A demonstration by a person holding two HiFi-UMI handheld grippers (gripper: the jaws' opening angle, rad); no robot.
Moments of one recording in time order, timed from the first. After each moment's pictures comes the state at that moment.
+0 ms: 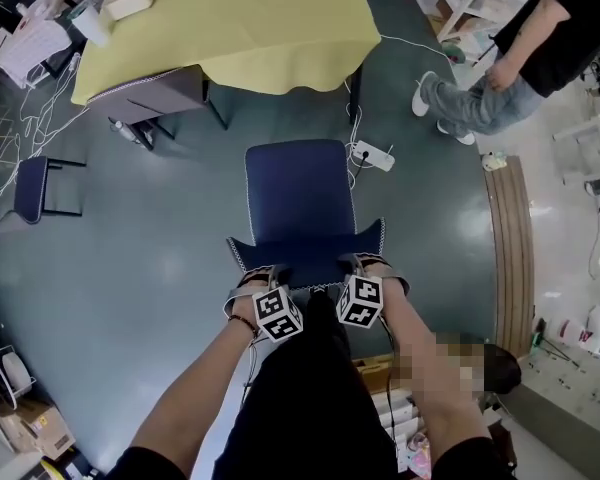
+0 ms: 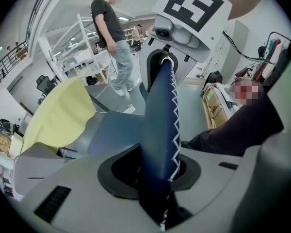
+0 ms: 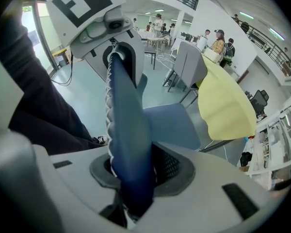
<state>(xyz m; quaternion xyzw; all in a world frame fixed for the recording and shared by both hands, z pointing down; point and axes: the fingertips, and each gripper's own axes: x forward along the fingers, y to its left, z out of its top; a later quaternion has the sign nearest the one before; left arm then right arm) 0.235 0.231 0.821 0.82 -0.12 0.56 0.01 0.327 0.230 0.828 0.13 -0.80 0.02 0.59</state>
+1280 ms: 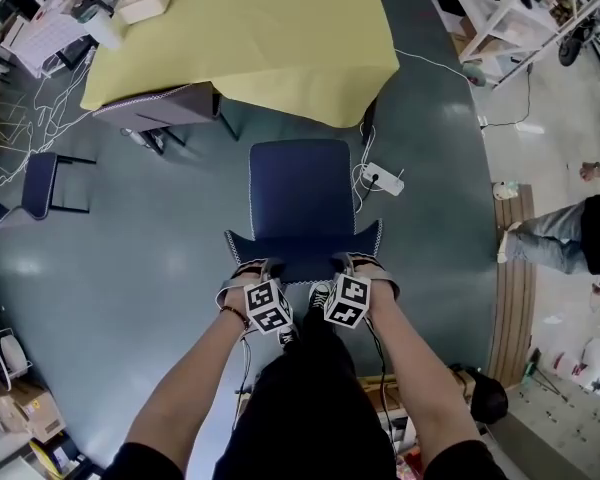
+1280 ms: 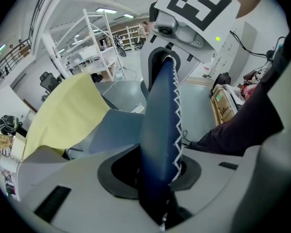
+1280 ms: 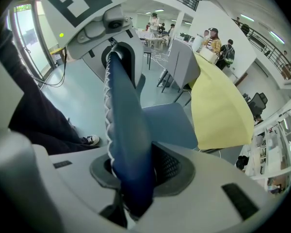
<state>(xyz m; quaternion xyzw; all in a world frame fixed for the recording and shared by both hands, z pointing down) 0.243 0.127 0.822 0.81 -0.14 0.57 0.01 0.333 0.124 0.829 0.14 -0.80 0.01 0.59</state>
